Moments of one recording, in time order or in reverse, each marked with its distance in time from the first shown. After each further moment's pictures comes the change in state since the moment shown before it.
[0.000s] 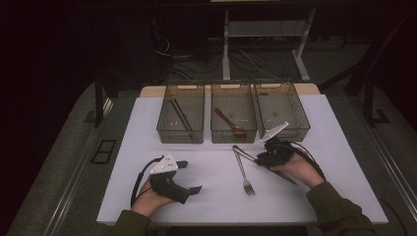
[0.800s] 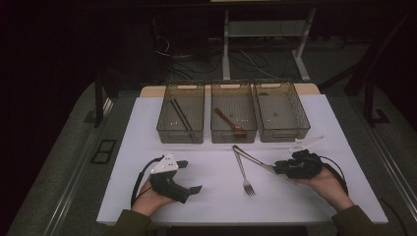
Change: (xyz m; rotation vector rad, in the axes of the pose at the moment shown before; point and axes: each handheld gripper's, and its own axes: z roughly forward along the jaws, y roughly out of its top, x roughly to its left) left arm 0.000 0.000 0.001 0.001 0.004 -0.002; right arm 0.009 -0.061 -0.049 -0.197 0.001 0.076
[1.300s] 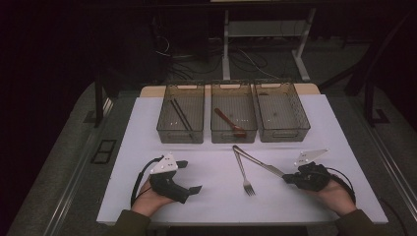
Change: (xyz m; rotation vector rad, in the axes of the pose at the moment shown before) left arm 0.000 0.000 -0.001 -0.002 -0.001 0.001; right arm 0.005 -0.037 -0.007 0.083 -0.048 -0.027
